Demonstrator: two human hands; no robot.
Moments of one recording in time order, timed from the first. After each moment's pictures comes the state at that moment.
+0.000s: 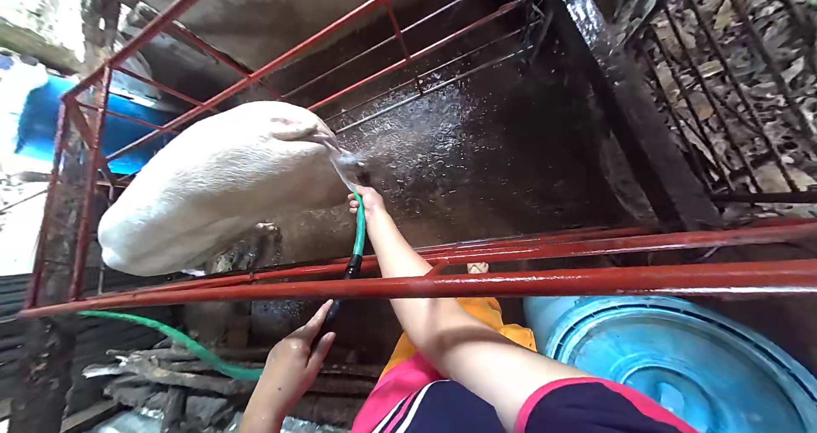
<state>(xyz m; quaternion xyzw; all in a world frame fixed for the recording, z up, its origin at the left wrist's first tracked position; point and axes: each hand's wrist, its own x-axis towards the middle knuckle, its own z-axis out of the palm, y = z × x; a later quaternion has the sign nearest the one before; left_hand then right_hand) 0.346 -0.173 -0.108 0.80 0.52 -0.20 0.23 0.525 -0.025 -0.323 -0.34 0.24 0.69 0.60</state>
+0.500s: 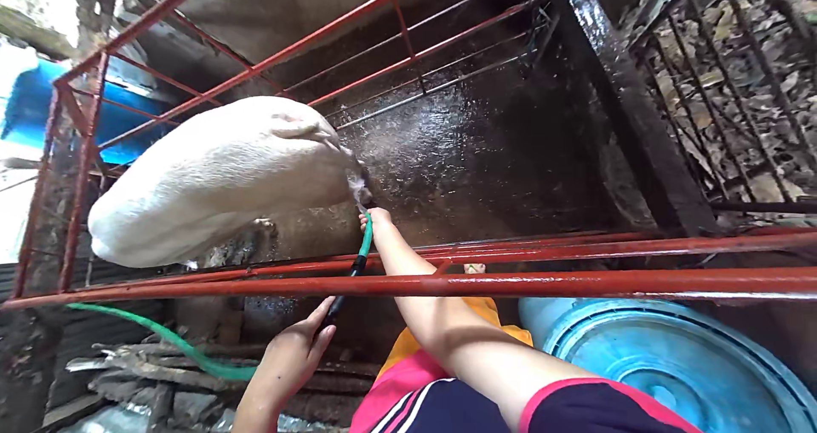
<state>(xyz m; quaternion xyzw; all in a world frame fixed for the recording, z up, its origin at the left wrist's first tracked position) 0.358 -0.159 -0.101 0.75 0.54 -0.30 0.25 0.498 -0.041 -0.358 -0.40 0.35 0.70 0.48</state>
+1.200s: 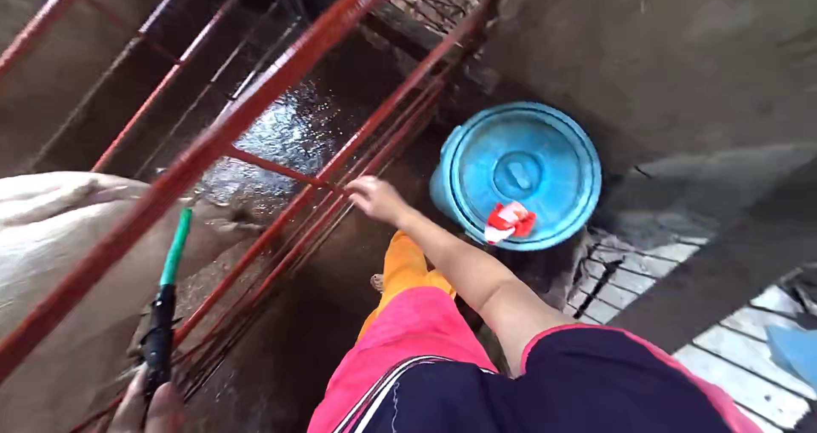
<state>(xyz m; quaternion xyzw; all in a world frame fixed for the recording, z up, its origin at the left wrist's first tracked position) 0.228 -0.135 -0.138 0.82 0.47 -0.09 0.31 0.530 -0.356 -0.356 -0.80 -0.29 0.27 0.46</state>
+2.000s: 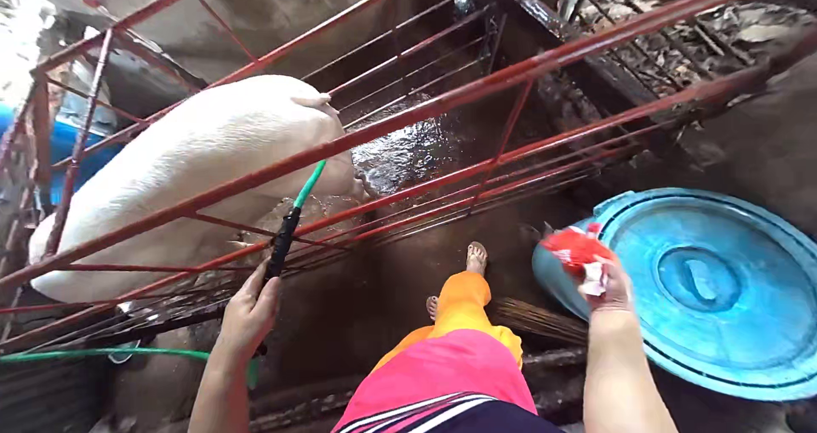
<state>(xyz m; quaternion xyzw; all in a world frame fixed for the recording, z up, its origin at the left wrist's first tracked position) 0.083 -0.101 -0.118 0.78 0.53 0.04 0.34 0.432 -0.469 -0.353 -0.61 0.13 0.26 0.74</state>
